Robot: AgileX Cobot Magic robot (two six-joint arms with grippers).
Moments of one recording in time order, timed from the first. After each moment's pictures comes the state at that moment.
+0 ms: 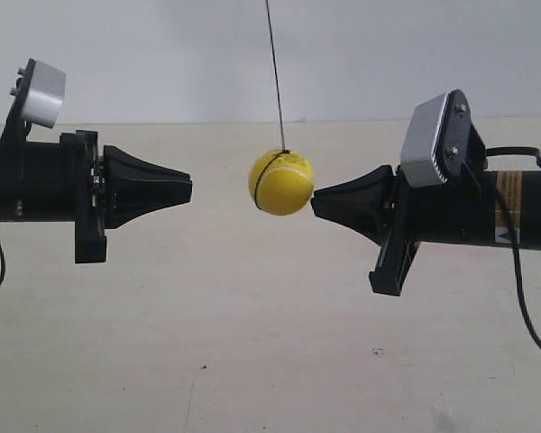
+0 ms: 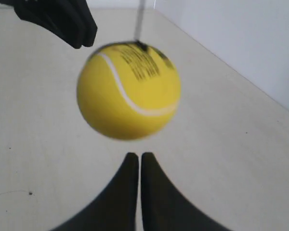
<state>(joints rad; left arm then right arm) -0.08 1.64 -0.73 1.45 -1.08 -0.84 0.22 1.63 -0.64 -1.22 -0.97 0.50</state>
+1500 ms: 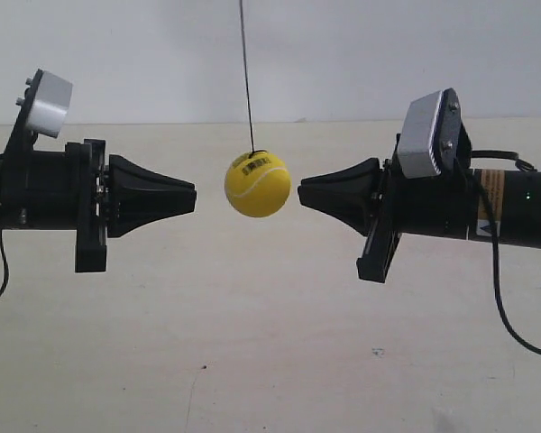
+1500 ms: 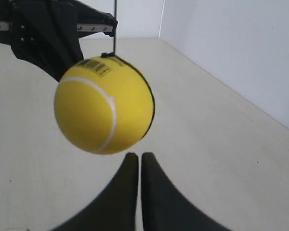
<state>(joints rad) -0.08 1.68 -0.73 1.46 -1.11 -0.83 0.22 1.74 -0.68 -1.16 -1.11 0.45</state>
